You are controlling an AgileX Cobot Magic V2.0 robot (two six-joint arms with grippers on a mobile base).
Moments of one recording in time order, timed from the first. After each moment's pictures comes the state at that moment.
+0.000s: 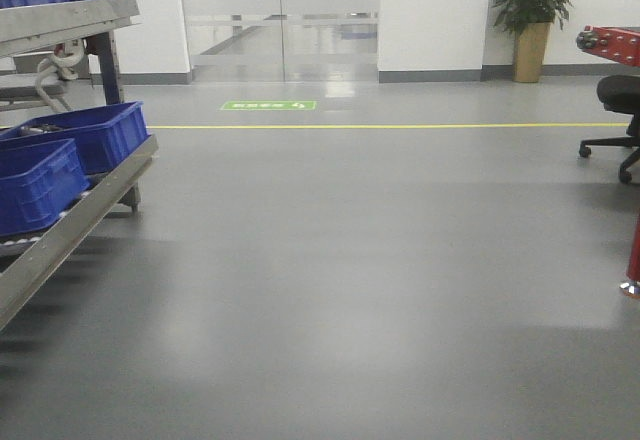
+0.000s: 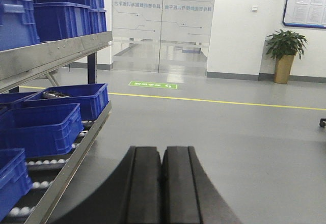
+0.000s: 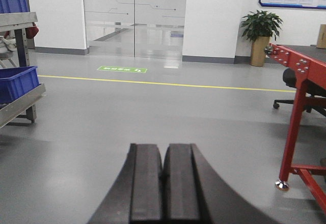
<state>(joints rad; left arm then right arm) 0.03 0.00 0.00 -0.01 0.00 -0.02 -0.07 0.00 0.00 0.06 0.06 -0.05</state>
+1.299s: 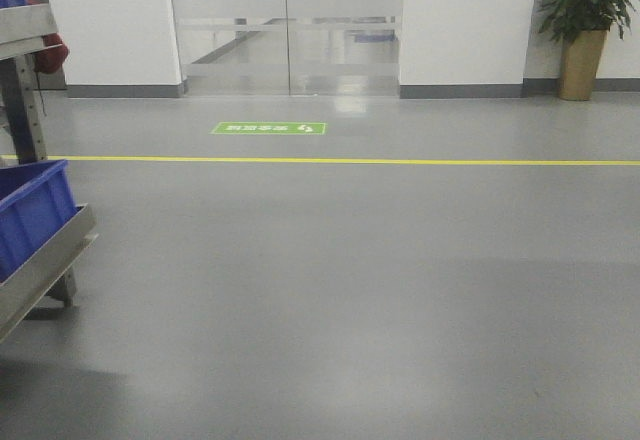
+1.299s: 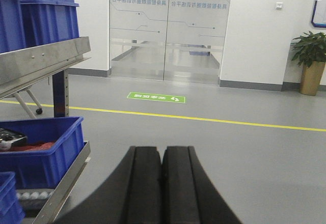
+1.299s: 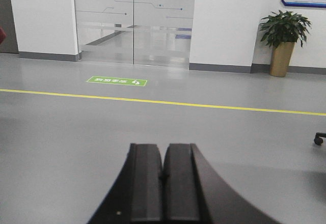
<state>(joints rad) 0.03 0.00 0.00 -0.01 0.00 -0.02 -0.07 0.00 0.00 0.06 0.06 -0.05</state>
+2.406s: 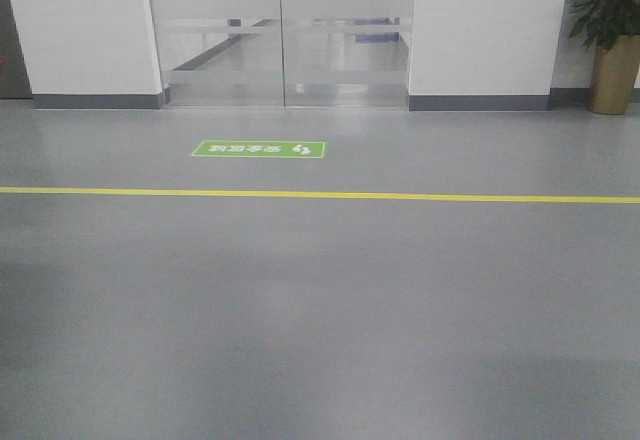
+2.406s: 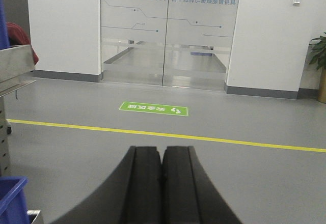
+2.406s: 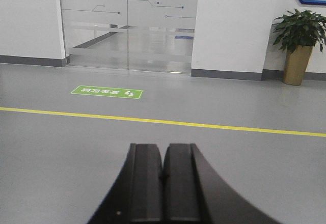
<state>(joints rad) 0.03 0.00 0.00 -0.01 0.00 -0.02 -0.07 0.00 0.00 0.06 0.06 -0.05</state>
